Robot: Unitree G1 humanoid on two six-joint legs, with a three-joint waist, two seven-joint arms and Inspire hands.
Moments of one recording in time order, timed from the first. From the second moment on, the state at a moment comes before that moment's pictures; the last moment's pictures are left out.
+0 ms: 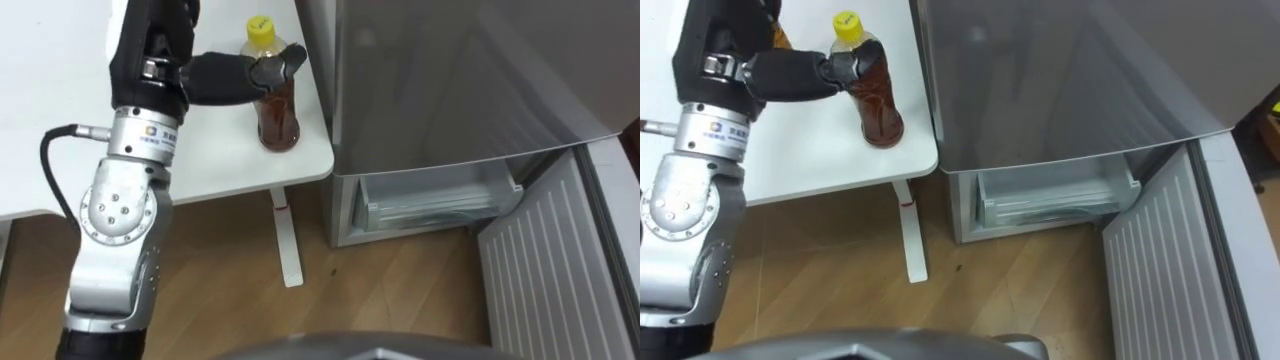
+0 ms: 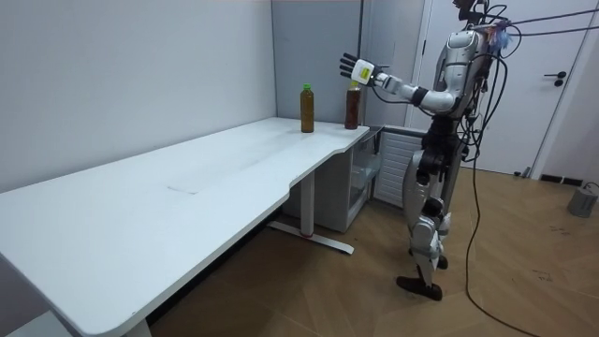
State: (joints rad) left arm 0.12 0.23 -0.07 -0.38 -0.13 -0.03 -0.03; right arm 0.10 -0.27 -0.02 1.36 -0.28 0.07 0.23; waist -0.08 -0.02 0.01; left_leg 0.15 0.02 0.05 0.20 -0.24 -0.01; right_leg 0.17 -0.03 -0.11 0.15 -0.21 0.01
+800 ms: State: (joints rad) left arm 0.13 0.23 -0.10 -0.30 -0.25 0.03 -0.06; right arm 0.10 -0.26 0.02 1.37 -0.28 0.12 0.27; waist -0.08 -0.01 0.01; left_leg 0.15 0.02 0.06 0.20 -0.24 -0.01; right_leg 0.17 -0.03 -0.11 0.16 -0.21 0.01
